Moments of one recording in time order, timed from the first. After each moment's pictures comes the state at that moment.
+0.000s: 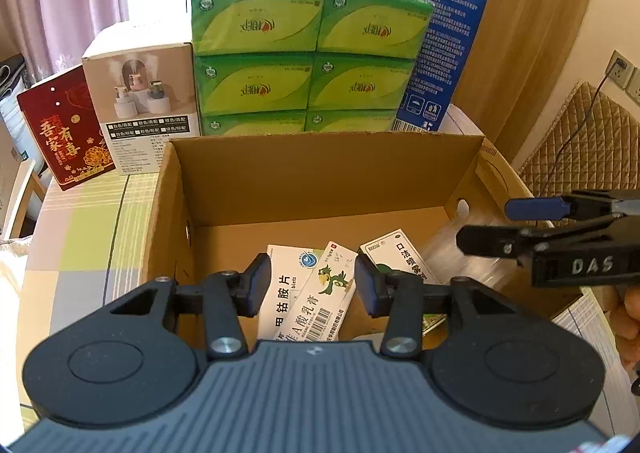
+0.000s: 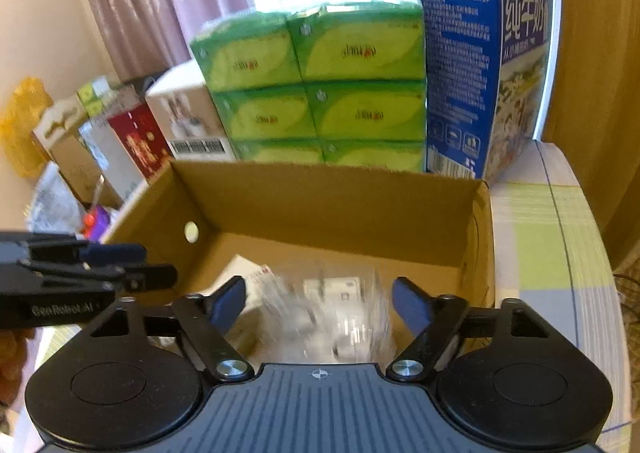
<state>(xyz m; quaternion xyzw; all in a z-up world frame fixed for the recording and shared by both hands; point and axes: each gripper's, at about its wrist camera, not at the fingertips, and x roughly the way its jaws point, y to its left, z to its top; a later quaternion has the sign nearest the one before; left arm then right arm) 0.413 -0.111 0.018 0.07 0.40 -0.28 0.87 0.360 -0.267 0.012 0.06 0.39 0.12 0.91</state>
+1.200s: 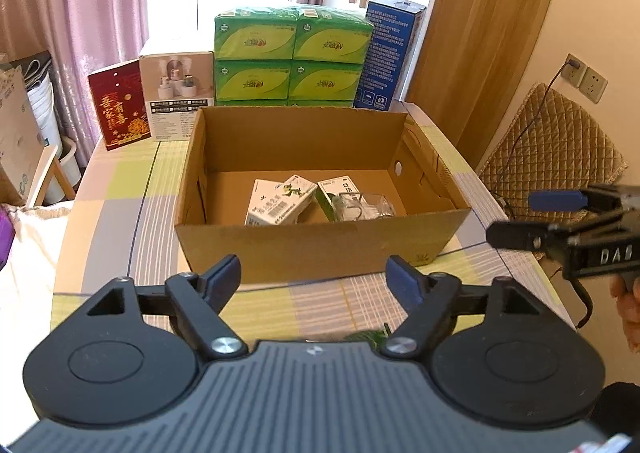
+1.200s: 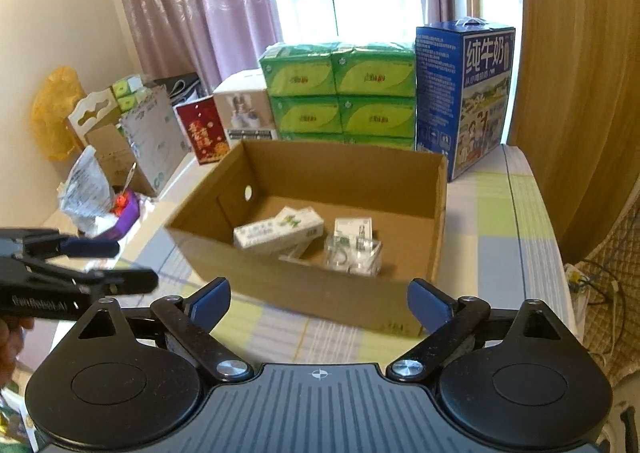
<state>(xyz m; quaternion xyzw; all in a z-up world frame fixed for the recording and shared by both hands) 0.247 -0.047 0.089 0.05 0.39 -0.28 0.88 0.180 -0.254 0.085 0.03 0.38 0.12 0.92</state>
